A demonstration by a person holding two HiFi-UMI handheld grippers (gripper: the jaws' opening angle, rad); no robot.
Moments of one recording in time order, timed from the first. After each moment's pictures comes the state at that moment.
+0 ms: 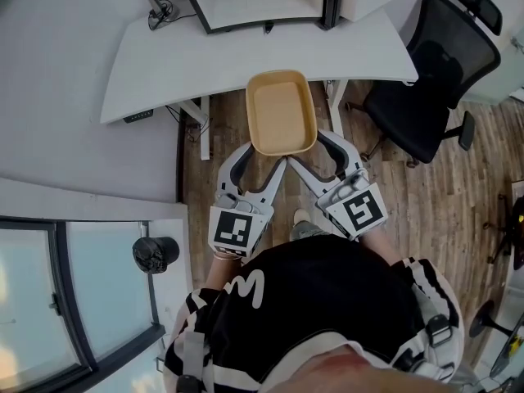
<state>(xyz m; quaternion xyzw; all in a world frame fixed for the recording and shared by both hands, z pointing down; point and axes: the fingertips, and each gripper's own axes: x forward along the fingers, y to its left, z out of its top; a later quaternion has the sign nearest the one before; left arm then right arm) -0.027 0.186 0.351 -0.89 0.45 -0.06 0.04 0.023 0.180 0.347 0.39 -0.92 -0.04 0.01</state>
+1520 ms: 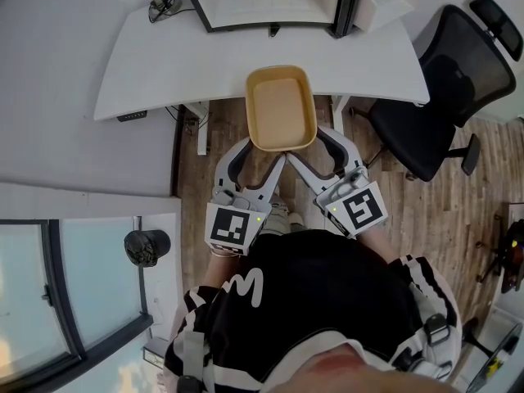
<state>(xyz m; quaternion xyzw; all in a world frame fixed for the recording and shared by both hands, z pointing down) -0.014 0.115 0.359 -0.87 0.48 -0.05 0.02 0.036 0.107 0.360 0.35 -0.94 -0.02 0.00</state>
